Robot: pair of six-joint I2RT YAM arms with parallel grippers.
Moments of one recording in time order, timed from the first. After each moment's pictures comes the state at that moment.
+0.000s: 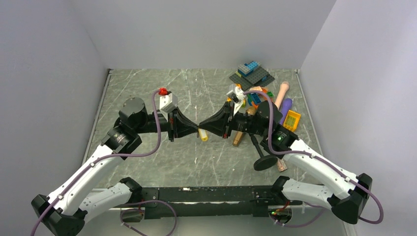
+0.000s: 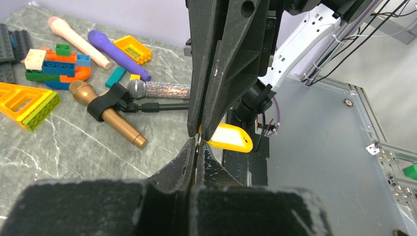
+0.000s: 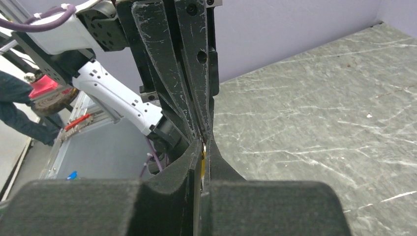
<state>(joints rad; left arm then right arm) -0.62 0.90 0.96 -0.08 0.83 -0.20 0.83 1.00 0.95 0.15 -0.56 0.37</state>
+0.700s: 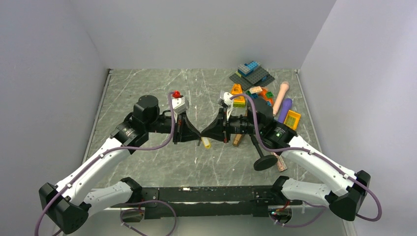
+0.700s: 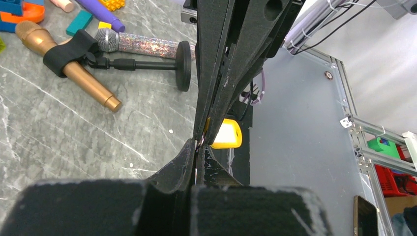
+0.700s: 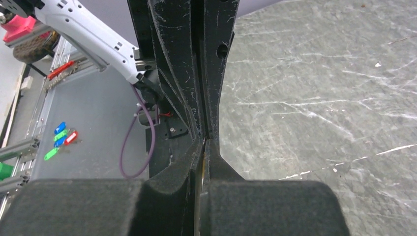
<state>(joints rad) -0.63 1.00 0.97 -0.23 0.90 -0.16 0.83 1.05 1.02 -0.15 -0.62 0.19</state>
